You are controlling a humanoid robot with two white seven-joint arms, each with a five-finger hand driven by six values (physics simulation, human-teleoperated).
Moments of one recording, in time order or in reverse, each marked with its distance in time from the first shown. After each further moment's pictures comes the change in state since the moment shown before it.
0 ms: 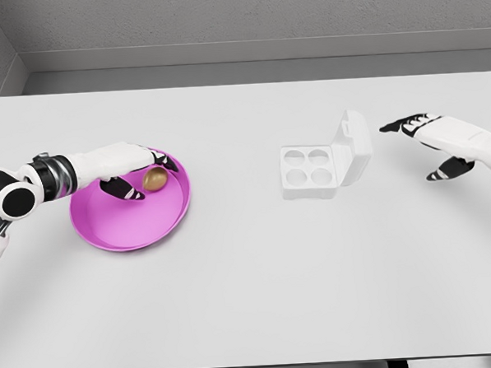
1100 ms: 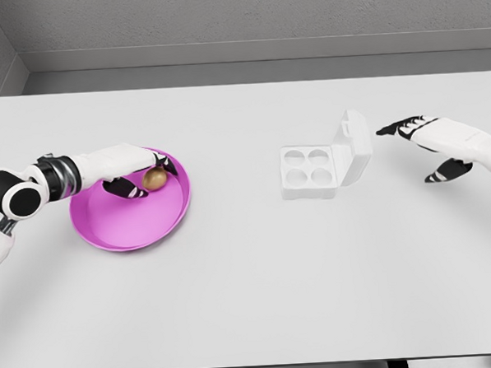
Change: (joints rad) left arm -0.002 -0.025 0.000 0.026 -0.022 0.005 0.000; right arm 0.000 -0.002 0.000 -0.016 -0.005 -0.009 0.021
